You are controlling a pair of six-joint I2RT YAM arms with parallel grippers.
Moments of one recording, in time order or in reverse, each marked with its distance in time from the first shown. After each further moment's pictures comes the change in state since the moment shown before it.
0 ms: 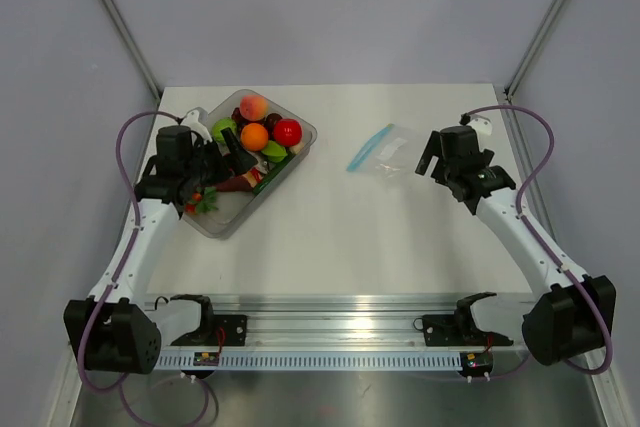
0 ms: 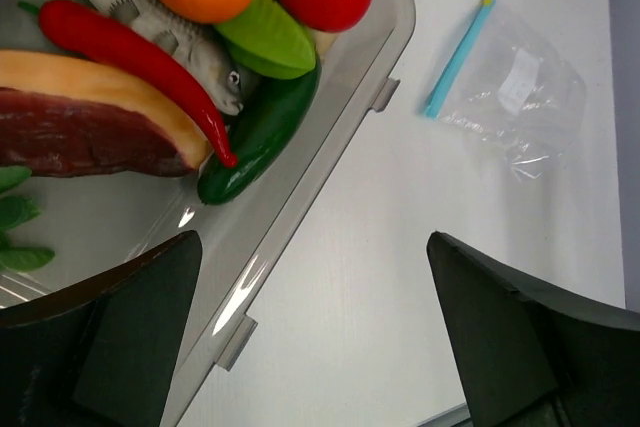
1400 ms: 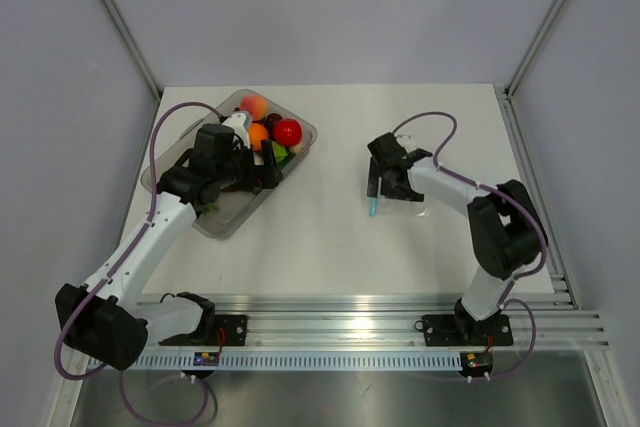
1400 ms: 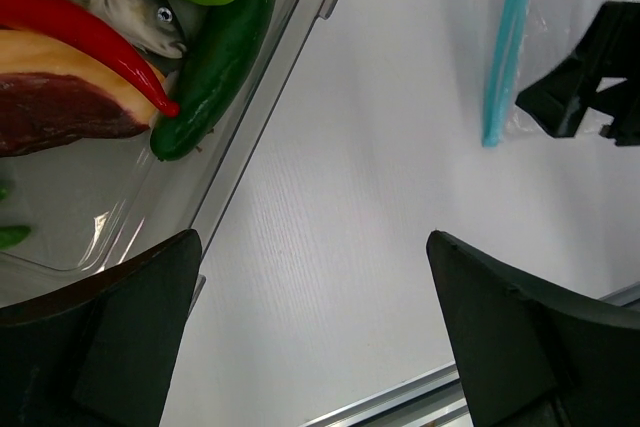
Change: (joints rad) left arm -0.304 0.047 0.100 -0.174 -0.207 0.095; right arm 0.235 0.593 0.200 -0.027 -0.022 0.074
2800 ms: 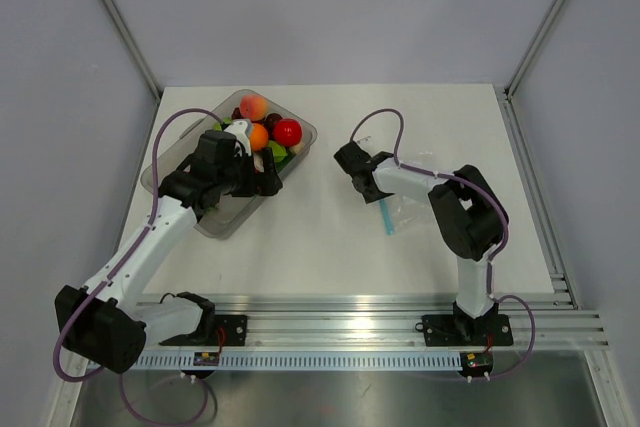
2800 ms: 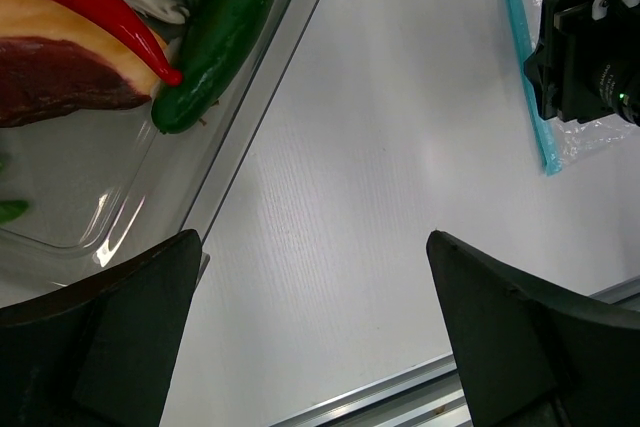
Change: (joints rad) left arm -0.010 -0.018 -0.042 -0.021 -0.011 0.004; right arm 0.141 0.172 0.113 -0.017 0.207 -0.297
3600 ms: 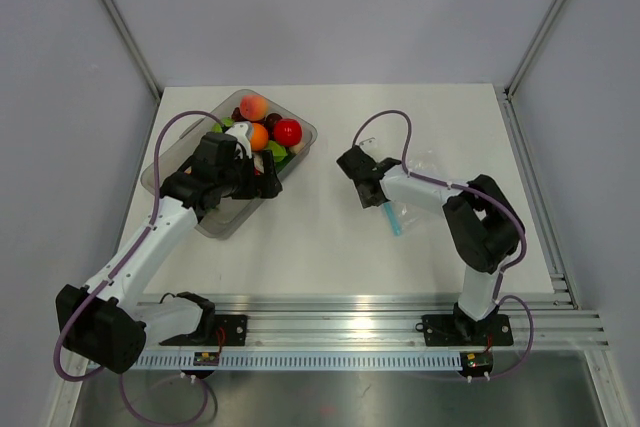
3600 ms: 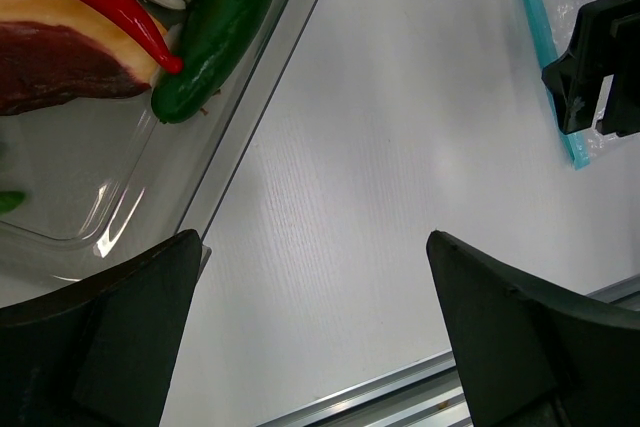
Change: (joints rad) left arm -0.001 0.000 -0.016 -0.004 0.000 -0.001; right arm 0.019 -0.112 -0.100 0.026 0.018 0.031
